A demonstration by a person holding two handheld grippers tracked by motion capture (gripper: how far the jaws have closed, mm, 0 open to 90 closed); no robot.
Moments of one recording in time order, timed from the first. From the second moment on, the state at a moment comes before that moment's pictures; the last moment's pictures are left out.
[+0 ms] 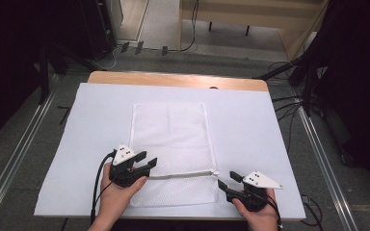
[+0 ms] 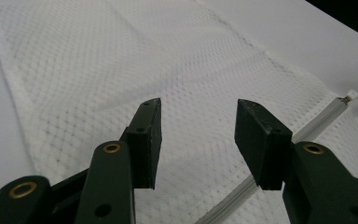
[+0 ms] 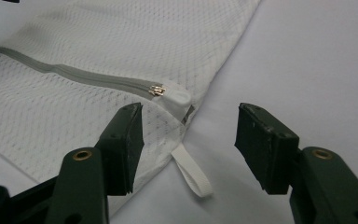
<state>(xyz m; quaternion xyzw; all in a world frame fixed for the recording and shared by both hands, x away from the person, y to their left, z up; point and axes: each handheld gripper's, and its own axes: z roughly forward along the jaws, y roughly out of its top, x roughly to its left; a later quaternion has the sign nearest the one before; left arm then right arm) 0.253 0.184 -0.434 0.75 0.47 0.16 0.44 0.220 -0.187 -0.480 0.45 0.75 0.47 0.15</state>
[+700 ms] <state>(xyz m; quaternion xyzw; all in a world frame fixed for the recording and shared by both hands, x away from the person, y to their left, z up) 0.251 0.150 -0.438 0.77 0.44 0.14 0.44 0.225 -0.162 -0.490 0.44 0.78 0.43 0.15</state>
